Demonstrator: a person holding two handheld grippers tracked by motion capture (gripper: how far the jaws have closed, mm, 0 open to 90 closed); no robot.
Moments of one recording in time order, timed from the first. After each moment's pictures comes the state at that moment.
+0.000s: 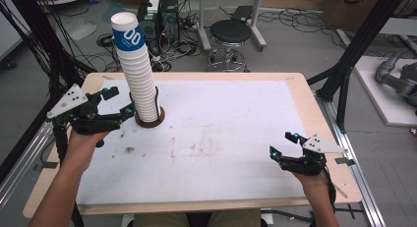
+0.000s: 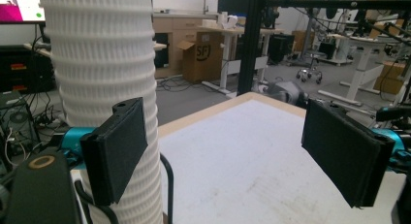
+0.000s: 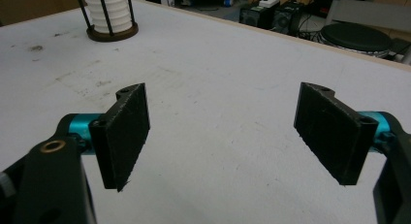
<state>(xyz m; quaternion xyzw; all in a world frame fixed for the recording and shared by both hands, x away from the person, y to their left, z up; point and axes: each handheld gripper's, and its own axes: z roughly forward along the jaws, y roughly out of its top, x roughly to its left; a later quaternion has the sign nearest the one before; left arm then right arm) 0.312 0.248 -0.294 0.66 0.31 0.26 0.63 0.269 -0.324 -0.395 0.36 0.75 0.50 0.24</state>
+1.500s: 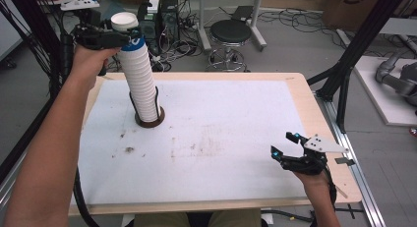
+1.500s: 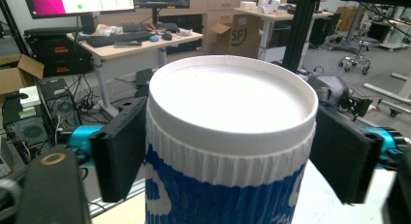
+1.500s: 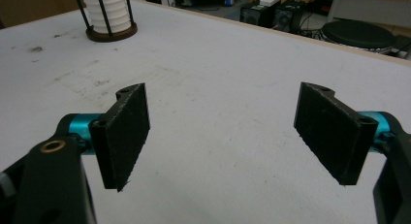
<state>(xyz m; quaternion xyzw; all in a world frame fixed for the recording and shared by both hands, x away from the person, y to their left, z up) 0.441 0.232 -0.176 0.68 0.37 0.28 0.57 0.273 -0.330 -0.399 0.37 0.74 0.51 0.24</state>
